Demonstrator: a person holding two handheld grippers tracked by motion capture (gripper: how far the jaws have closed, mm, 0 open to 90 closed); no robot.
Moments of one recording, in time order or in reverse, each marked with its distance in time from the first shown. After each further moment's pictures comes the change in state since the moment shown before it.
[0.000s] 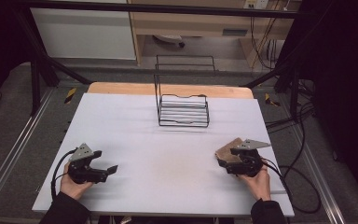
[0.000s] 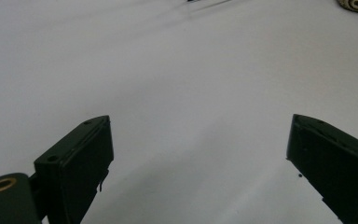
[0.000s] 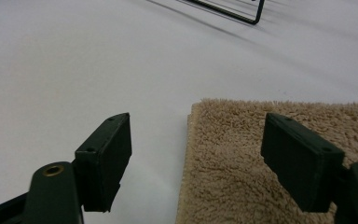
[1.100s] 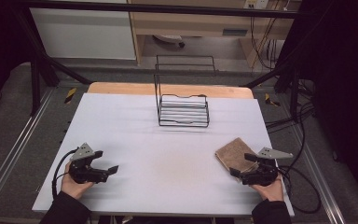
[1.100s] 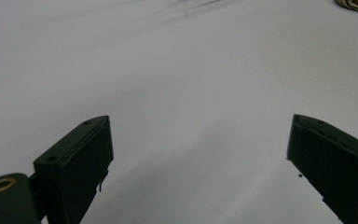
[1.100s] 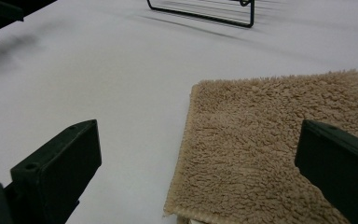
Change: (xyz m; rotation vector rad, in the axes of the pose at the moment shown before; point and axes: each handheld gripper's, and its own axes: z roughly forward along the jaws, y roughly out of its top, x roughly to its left) left arm 0.000 0.000 0.003 0.007 -0.016 -0.004; right arm -0.019 -0.035 -0.034 -0.133 0.111 0.085
